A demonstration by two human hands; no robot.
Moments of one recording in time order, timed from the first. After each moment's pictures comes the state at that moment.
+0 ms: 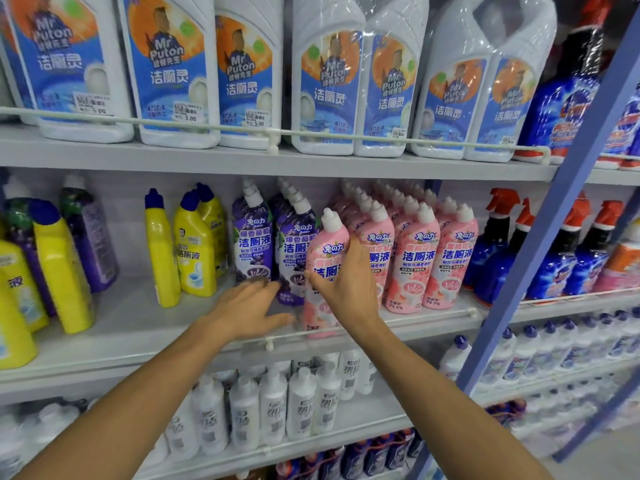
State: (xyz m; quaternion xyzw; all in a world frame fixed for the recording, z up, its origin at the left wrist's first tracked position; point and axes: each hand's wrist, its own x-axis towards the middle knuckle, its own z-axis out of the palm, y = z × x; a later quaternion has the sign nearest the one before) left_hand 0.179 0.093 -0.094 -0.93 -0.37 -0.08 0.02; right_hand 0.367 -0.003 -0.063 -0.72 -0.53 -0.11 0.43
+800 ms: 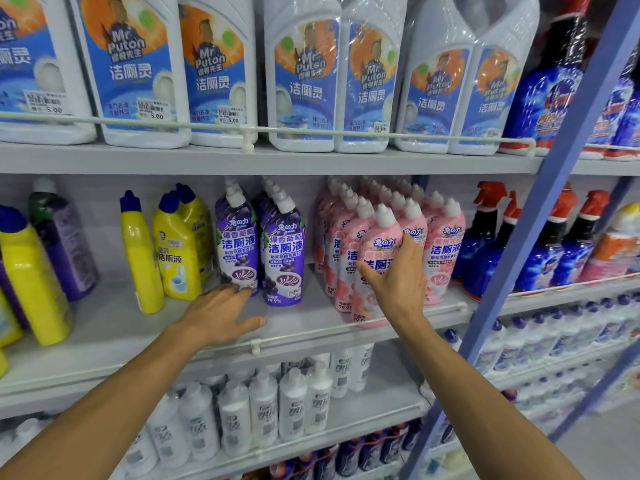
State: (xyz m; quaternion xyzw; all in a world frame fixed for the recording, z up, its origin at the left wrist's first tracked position) left_hand 0.167 0.118 -0.111 -0.92 -0.39 -0.06 0.03; right_hand 0.458 -0.028 -0.063 -0.78 -0.41 -0.15 0.44
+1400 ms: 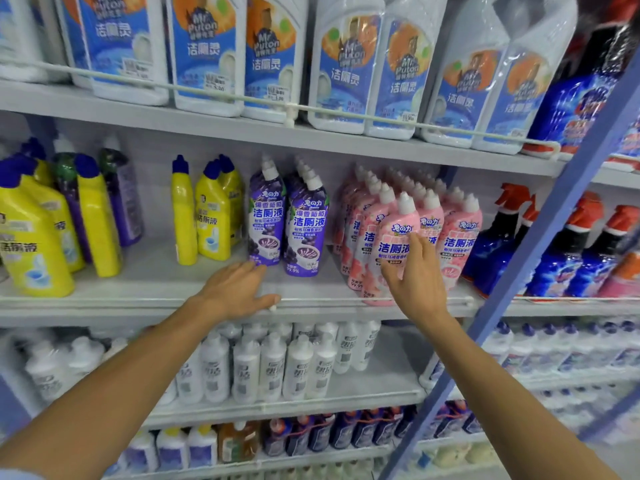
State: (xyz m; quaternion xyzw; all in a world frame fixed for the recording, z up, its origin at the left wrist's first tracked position) left_hand 0.147 0.046 -0.100 -0.90 -0.42 -0.07 0.01; right_hand 0.458 -0.080 -0.070 -0.76 -0.54 -0.15 0.32
